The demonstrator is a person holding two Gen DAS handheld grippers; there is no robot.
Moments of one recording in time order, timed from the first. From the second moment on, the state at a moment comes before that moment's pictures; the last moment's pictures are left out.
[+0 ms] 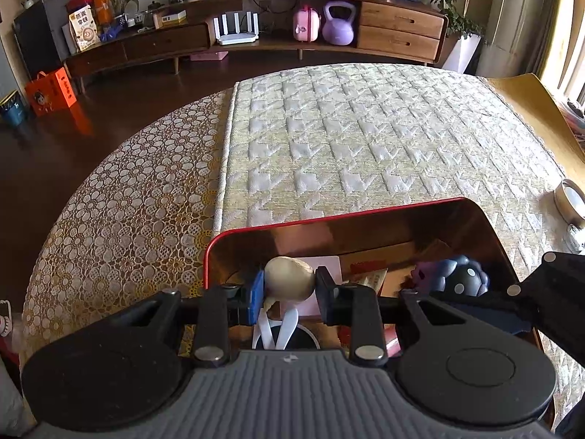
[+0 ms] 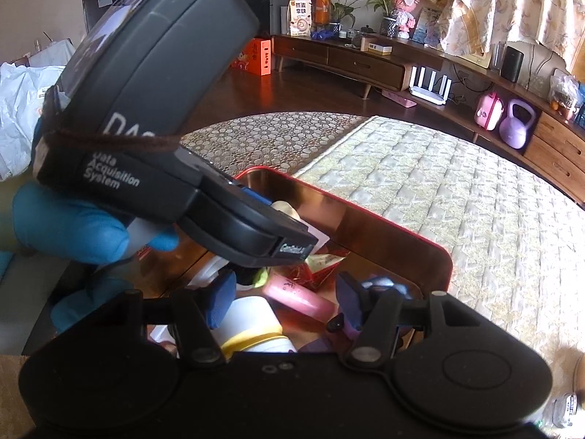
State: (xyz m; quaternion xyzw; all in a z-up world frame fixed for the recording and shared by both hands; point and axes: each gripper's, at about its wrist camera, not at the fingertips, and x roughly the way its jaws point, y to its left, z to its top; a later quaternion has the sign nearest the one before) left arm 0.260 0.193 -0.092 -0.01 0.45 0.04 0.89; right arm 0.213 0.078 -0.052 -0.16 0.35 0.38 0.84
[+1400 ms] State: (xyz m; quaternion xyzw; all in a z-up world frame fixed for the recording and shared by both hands) left arm 0.175 0.135 -0.005 -0.03 0.38 0.00 0.93; right arm 0.147 -0.035 0.014 -0.07 0.33 0.36 0.87
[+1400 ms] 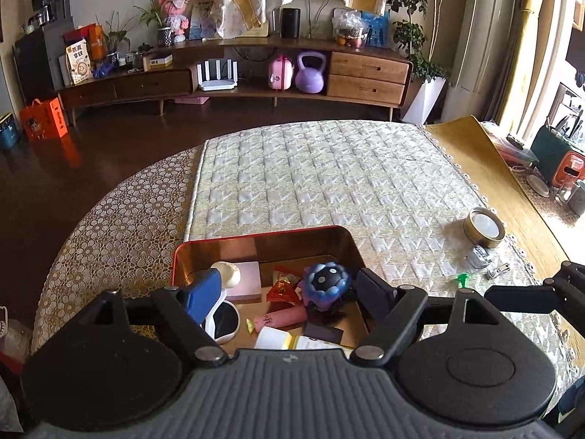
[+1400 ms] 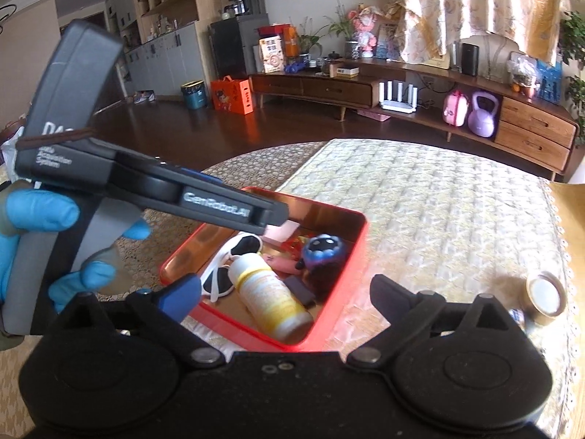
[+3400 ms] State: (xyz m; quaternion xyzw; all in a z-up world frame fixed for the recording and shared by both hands) left arm 0.220 -0.077 -0.103 0.00 0.38 -0.05 0.92; right arm 0.276 -0.248 -0.055 0.05 0.36 0.15 0.92
